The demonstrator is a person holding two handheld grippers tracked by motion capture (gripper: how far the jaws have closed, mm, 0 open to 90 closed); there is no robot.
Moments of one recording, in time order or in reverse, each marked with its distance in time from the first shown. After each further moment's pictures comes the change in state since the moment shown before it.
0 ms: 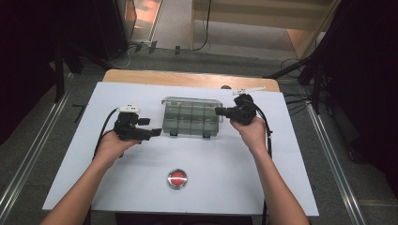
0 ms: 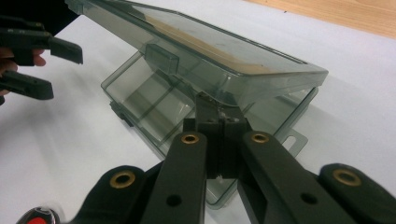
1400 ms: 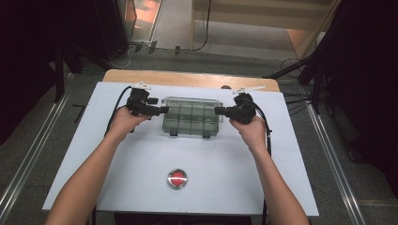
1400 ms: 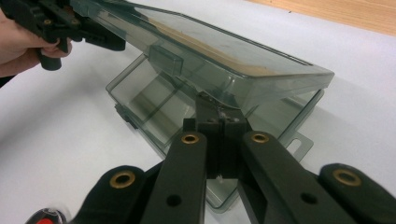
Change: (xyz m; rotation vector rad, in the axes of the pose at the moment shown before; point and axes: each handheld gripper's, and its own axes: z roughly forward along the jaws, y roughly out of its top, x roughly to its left) left arm 0.043 0.057 0.048 -0.010 0.035 0.018; right arm -0.001 0.002 0.001 -0.001 0.024 0.012
